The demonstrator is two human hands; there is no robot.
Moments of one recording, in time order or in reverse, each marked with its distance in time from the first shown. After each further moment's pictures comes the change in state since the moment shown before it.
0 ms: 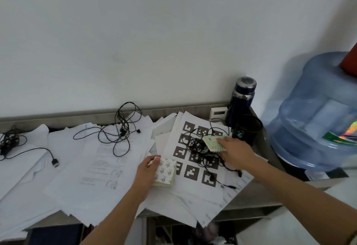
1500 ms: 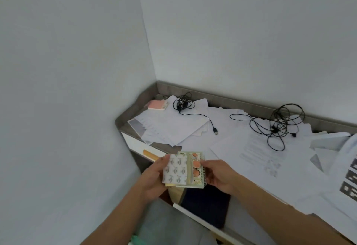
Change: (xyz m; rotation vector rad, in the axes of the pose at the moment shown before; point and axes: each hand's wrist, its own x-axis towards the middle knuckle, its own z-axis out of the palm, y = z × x) left_hand -0.167 -0.060 -0.427 -0.788 0.090 -0.135; right_hand -0.064 -0.540 0.011 1.563 -0.778 -0.029
